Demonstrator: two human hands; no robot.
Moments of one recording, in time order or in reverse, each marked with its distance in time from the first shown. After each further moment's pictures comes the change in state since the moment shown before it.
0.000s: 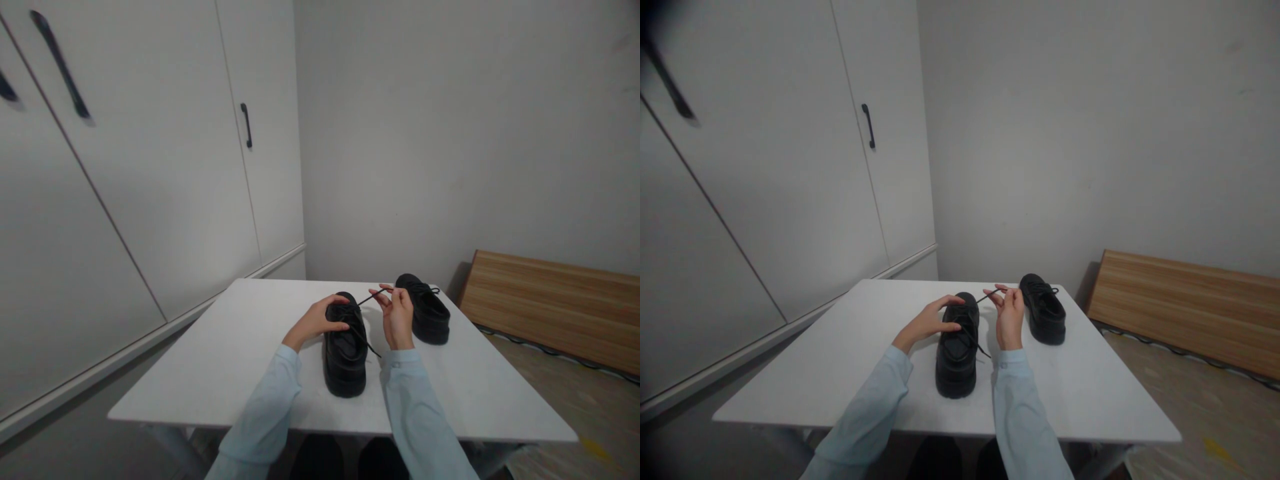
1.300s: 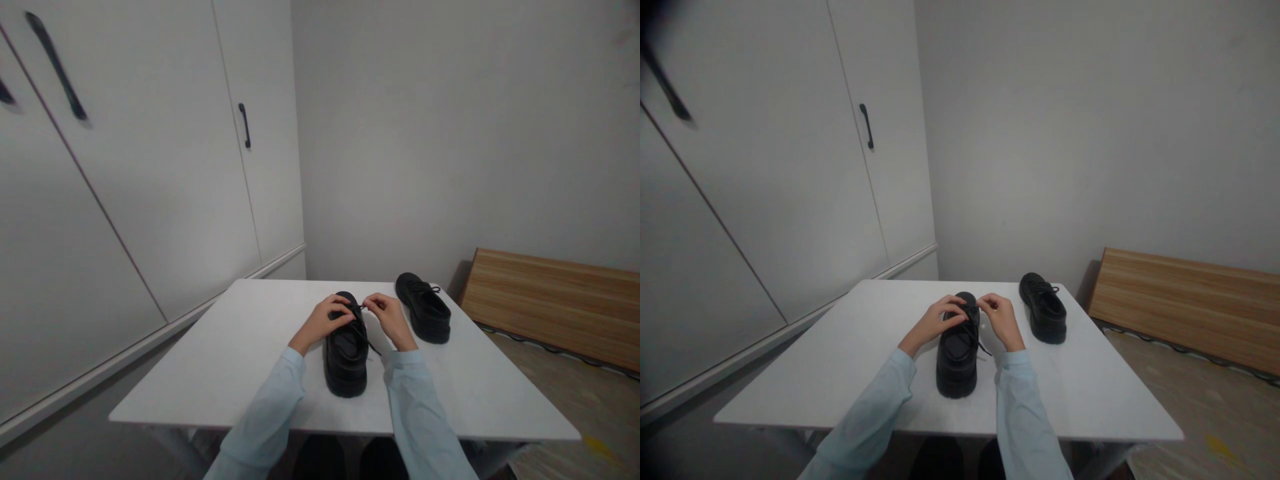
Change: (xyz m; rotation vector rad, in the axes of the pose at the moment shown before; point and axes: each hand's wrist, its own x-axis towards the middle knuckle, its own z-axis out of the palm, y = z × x) left_hand 0.001 0.011 0.013 0.095 0.060 0.080; right_hand -0.002 -0.015 -0.001 -0.672 -0.409 0.048
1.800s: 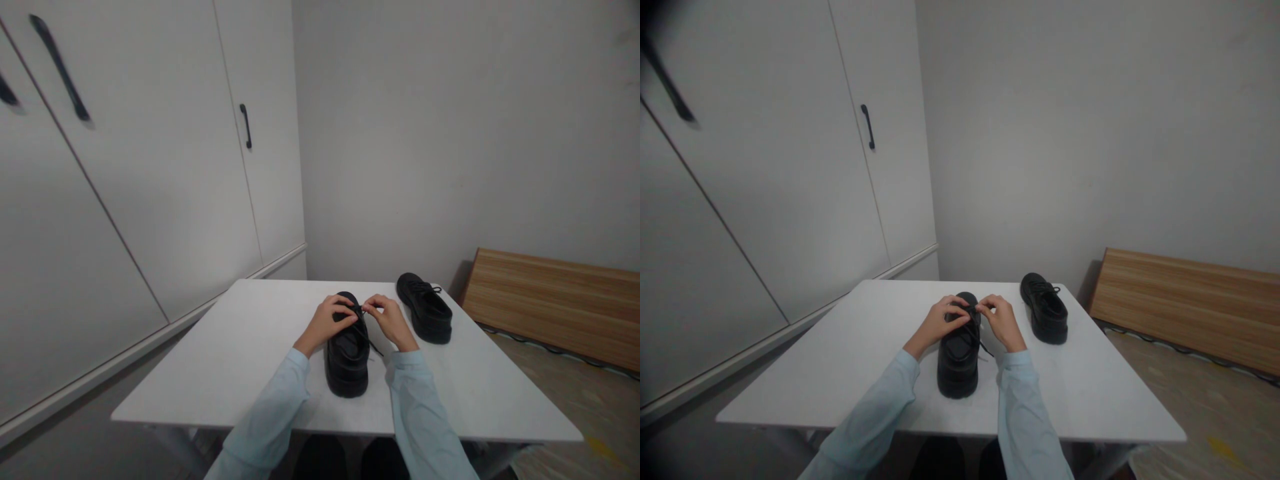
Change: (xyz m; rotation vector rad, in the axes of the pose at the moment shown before) left_hand 0.002 -0.006 0.011 0.085 0.104 0.027; right_hand 0.000 0.007 -0.003 -0.197 -0.041 -0.138
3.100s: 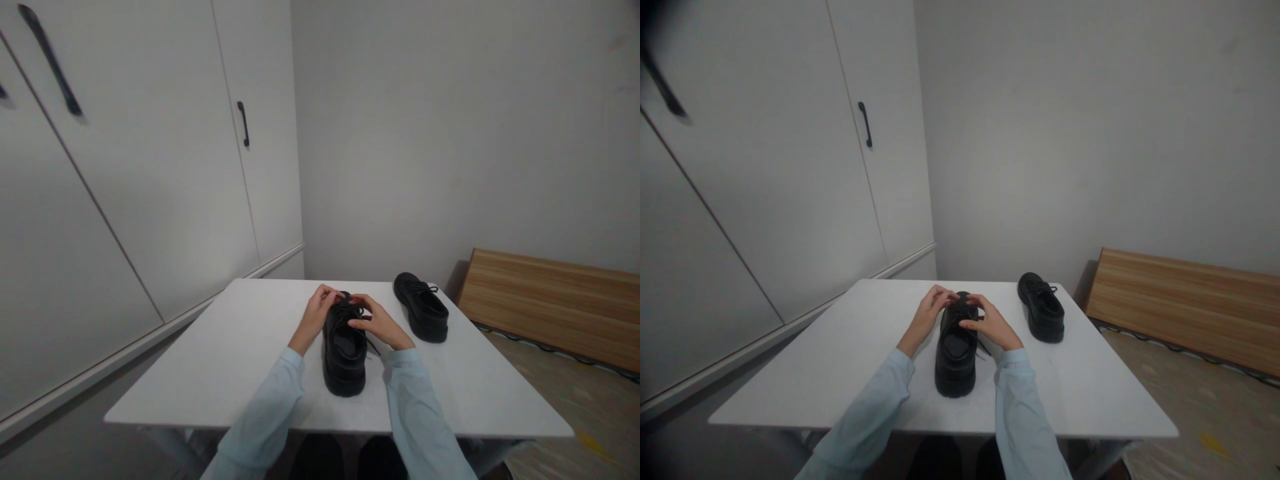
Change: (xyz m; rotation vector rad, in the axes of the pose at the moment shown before) left_hand 0.002 0.015 -0.007 -0.562 0.201 -0.168; right_hand -0.007 -0.002 0.008 0.268 -0.284 0.169
